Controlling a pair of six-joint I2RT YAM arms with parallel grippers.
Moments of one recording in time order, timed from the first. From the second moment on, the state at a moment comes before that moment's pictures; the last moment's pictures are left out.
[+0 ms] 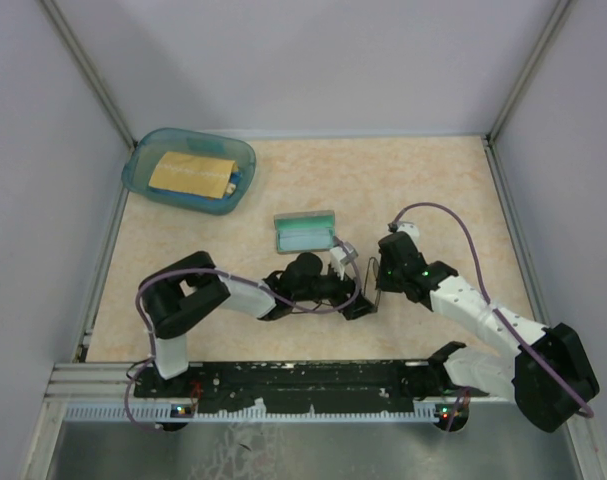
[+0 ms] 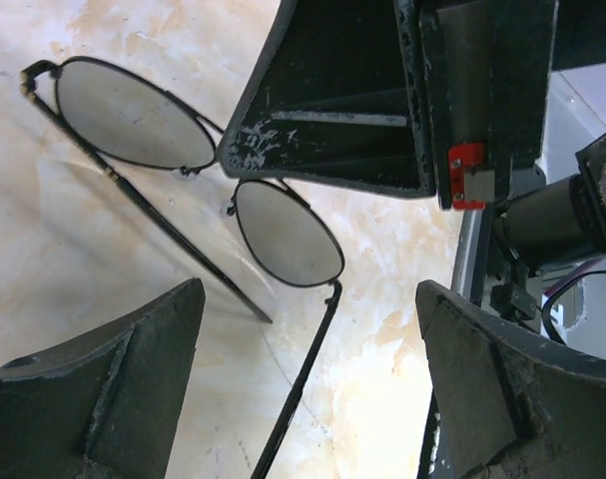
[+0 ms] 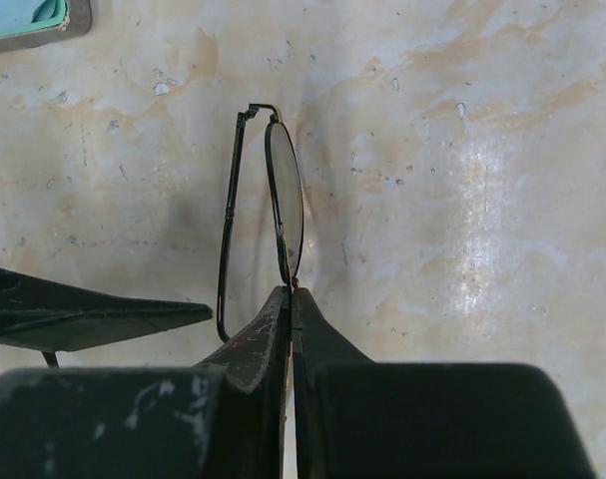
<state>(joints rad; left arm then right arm) -1.05 1.89 0.78 0.83 0.32 -0.47 0.56 1.08 0.60 -0.43 0.21 0.59</state>
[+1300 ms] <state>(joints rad) -1.07 1.59 0.73 0.11 -0.20 -0.32 0.56 1.08 0.60 -0.41 0.20 0.58</state>
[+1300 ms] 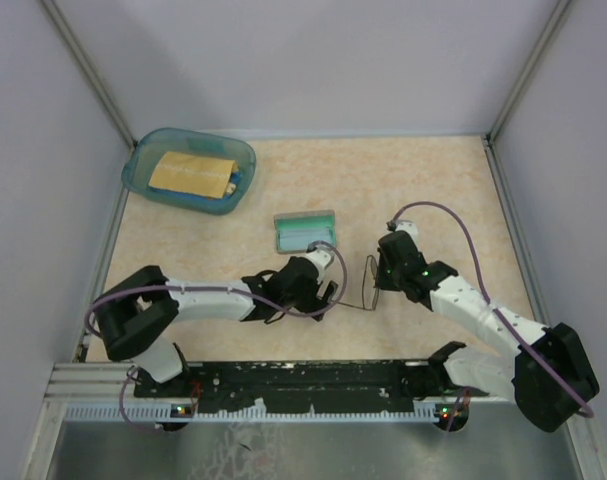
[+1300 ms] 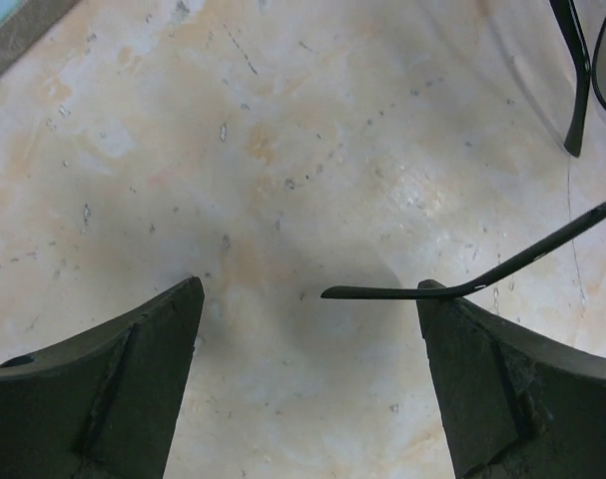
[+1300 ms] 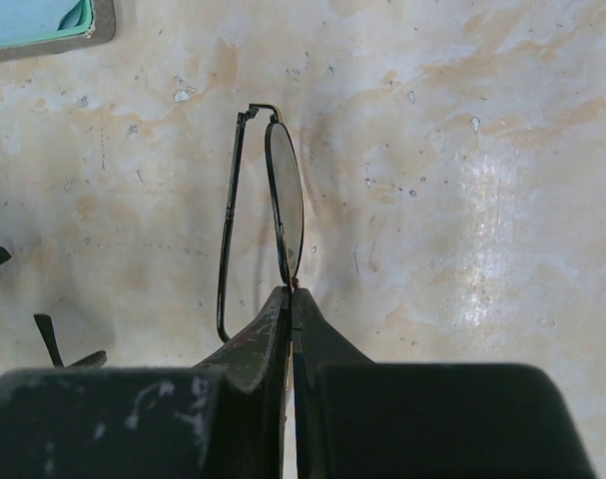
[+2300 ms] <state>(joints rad) -1.08 1.81 1.02 0.07 -0.26 -0.32 0.56 1.08 0.59 -0.40 0.18 0.56</state>
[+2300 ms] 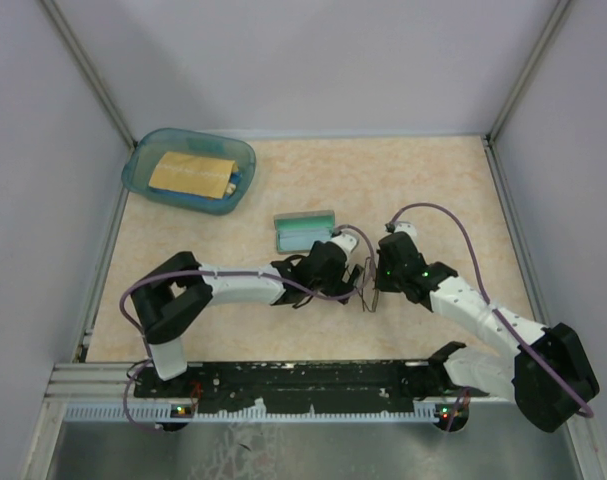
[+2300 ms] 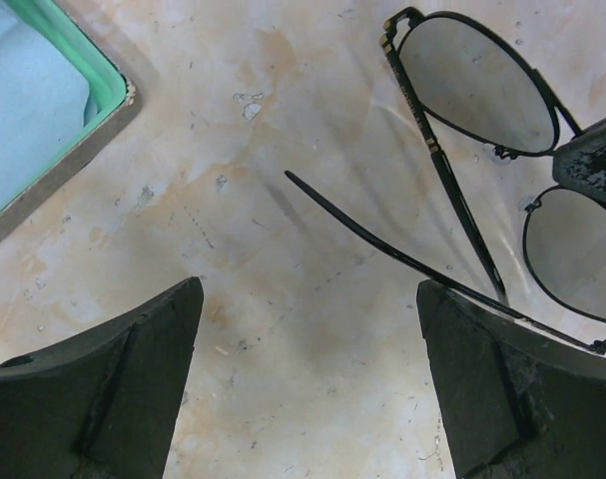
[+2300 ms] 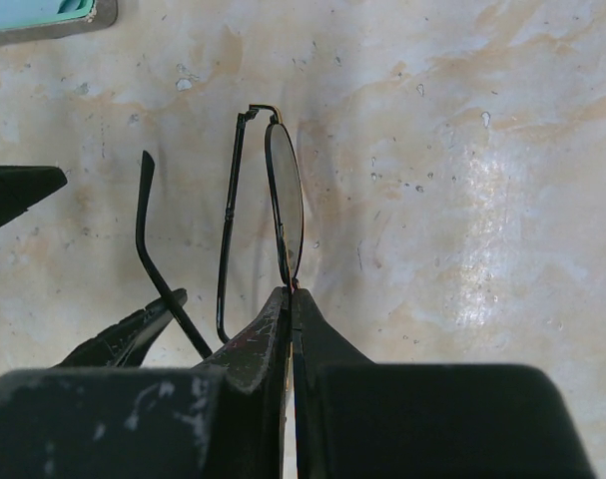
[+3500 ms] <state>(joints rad) -1.09 1.90 1.10 0.10 -0.20 -0.32 0.56 1.08 0.58 -0.40 0.17 0.56</state>
